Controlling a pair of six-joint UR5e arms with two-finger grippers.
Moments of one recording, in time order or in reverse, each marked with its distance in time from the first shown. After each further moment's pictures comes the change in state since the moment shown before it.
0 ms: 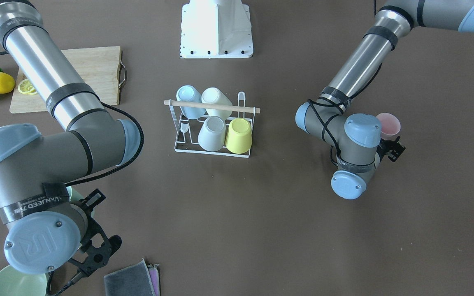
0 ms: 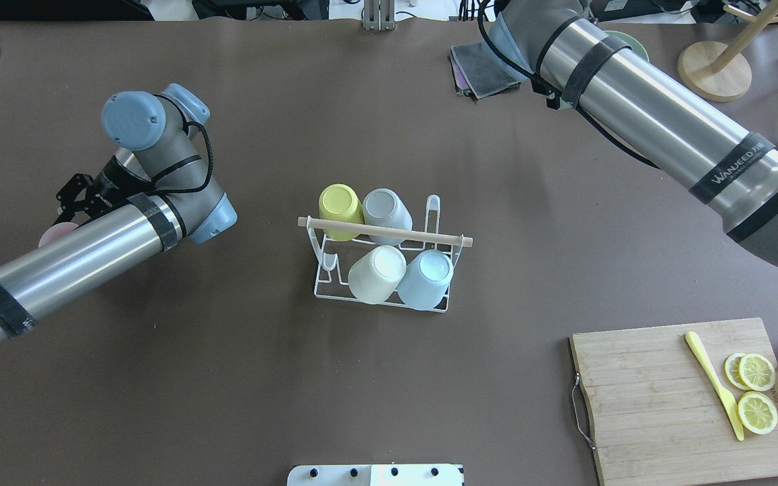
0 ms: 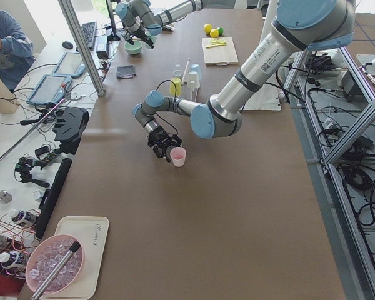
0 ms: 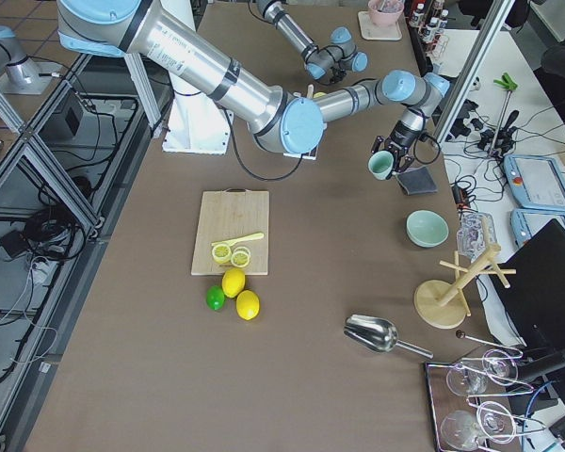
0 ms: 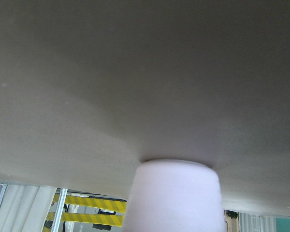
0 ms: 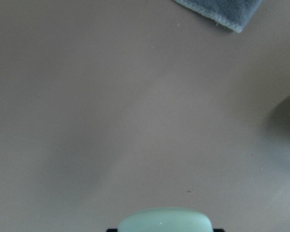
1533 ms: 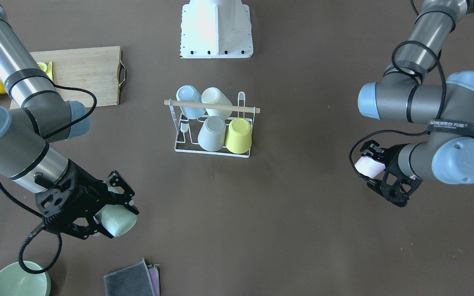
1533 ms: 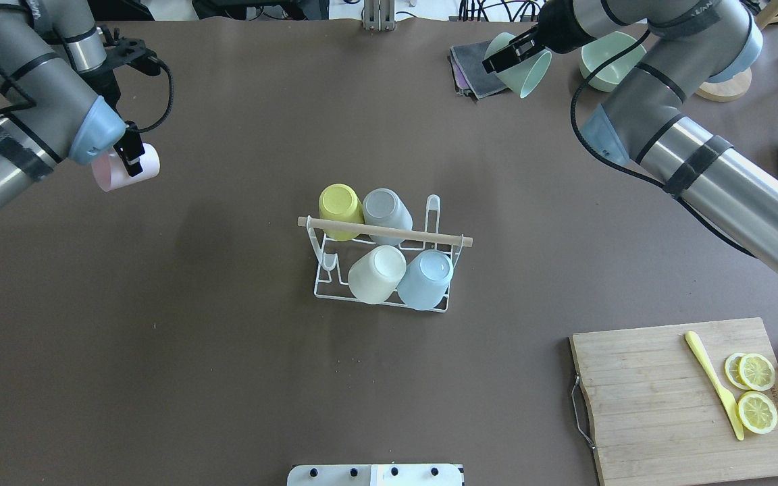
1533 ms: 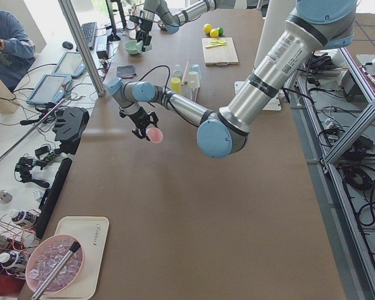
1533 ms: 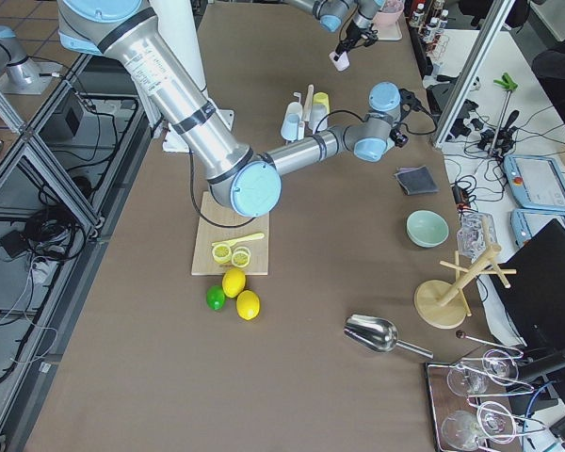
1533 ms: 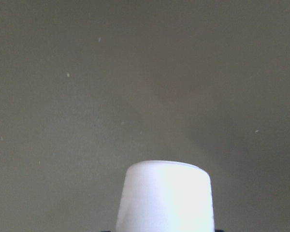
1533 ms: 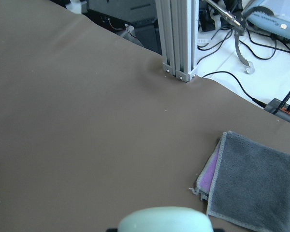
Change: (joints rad) left arm -0.269 0.224 -0.463 -0.603 -0.537 -0.140; right arm -0.008 -0.400 0.347 1.376 0.070 0.846
